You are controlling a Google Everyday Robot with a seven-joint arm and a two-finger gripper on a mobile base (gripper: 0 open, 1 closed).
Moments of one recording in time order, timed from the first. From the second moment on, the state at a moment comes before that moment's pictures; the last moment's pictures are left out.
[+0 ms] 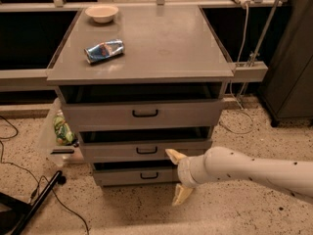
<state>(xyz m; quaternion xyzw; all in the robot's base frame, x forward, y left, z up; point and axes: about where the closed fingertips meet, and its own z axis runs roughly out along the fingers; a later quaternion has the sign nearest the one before) 0.504 -0.057 0.514 -0.73 0.60 0.07 0.32</state>
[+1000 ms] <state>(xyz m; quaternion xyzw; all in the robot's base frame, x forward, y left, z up) 0.550 -0.073 0.454 -0.70 0.64 -0.01 0.32</state>
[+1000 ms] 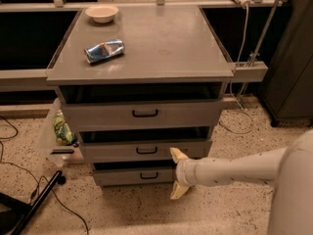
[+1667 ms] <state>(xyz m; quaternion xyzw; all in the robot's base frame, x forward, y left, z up) 0.581 -0.075 0.436 -0.68 0.65 -0.03 0.34</state>
